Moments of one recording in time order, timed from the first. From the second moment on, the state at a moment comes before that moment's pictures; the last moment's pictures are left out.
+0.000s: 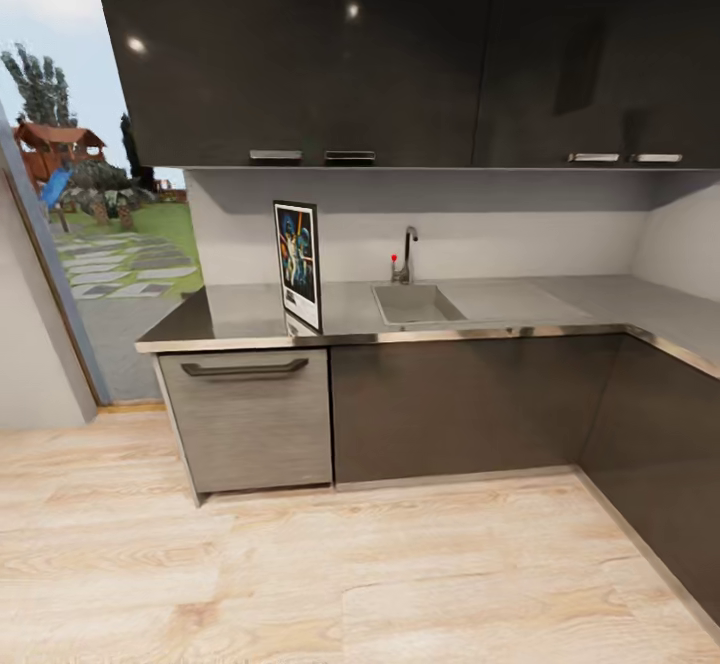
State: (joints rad) left arm 0.08 0.00 0.00 -0.57 0.00 0.00 -0.01; right arm -0.09 -0.05 0.00 -0.41 0.01 -0.18 -0.14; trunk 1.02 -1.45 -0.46
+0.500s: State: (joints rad) left arm 0.08 0.00 0.00 -0.57 0.00 0.00 -0.01; right arm -0.09 -0.05 0.00 -0.41 0.01 -0.18 -0.14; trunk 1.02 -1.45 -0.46
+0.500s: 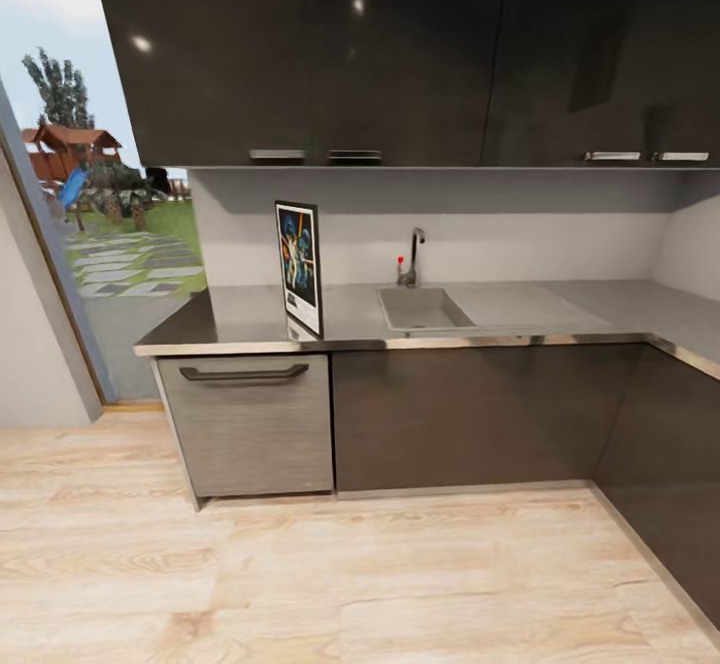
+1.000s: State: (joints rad) left arm 0.07 -0.08 0.07 -1.34 0.00 0.07 0.05; right arm -0.09 -0.06 0.00 -0.41 0.01 -0.33 -0.14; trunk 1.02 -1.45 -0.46
